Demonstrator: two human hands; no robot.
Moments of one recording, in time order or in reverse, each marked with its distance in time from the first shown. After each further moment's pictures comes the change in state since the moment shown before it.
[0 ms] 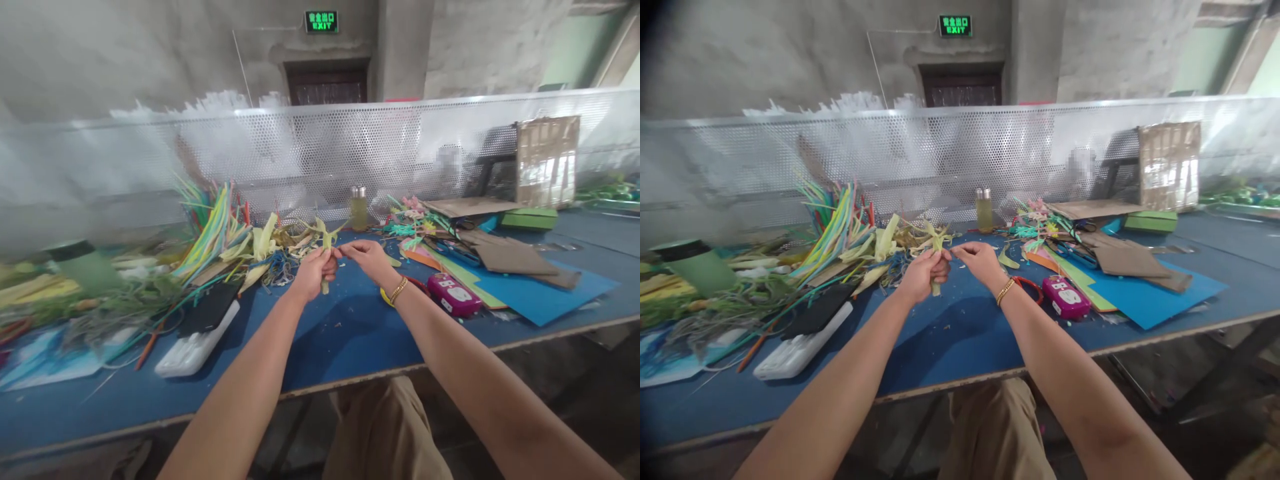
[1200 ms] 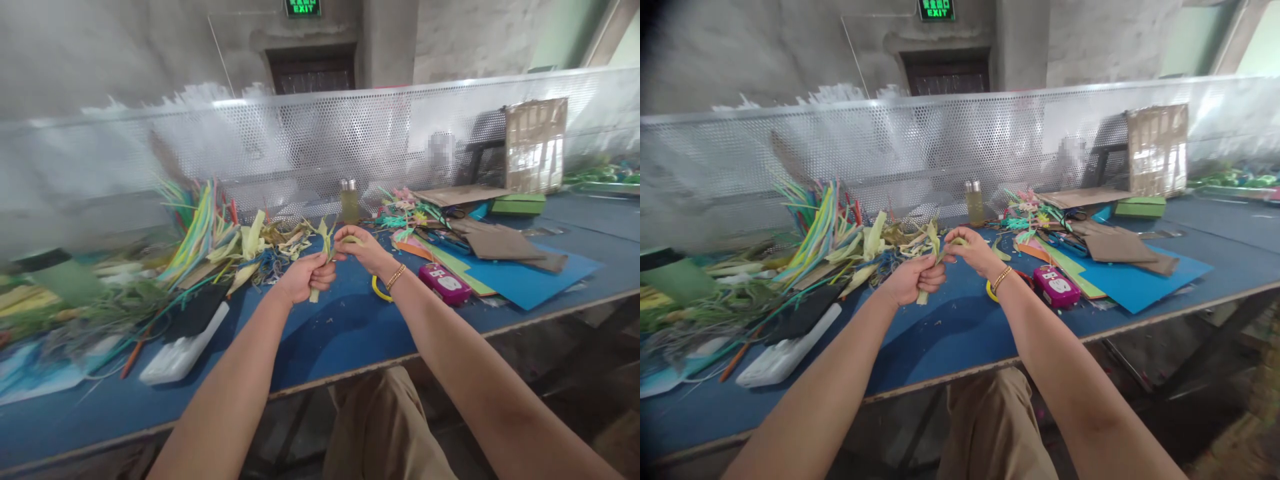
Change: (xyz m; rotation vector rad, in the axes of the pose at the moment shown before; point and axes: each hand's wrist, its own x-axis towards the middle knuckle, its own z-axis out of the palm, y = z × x) left_hand -0.004 0.002 -0.006 -0.056 -0.319 -0.321; right_hand 0.002 0.001 -0.012 0.358 -0.146 0.030
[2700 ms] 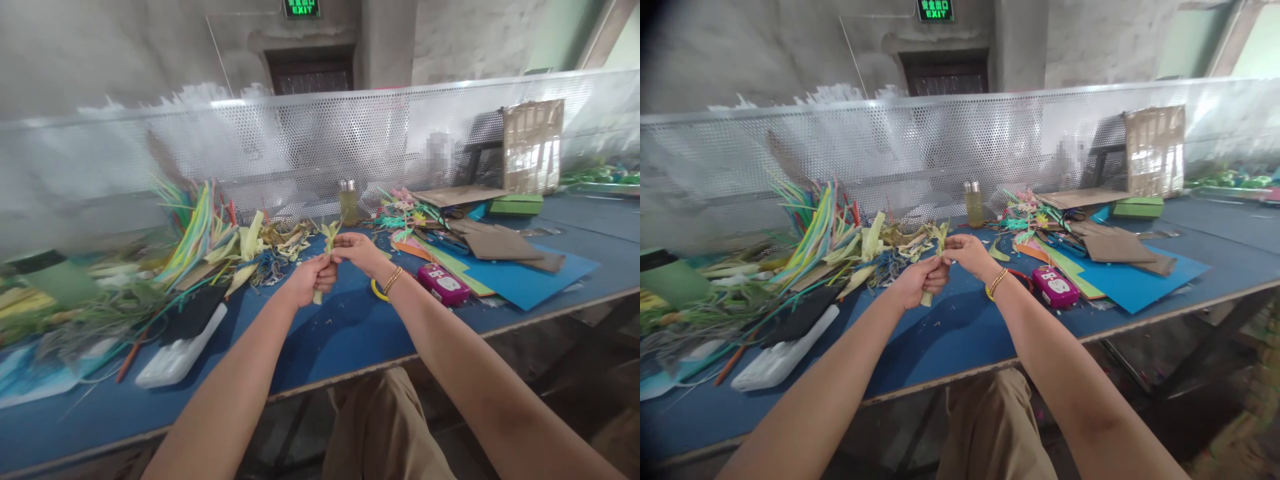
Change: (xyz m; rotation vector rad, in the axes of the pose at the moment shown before) left_hand 0.010 -0.013 0.003 -0.039 0.131 -0.012; right_hand 0.000 -0.002 0.010 -0.017 -0.002 0.083
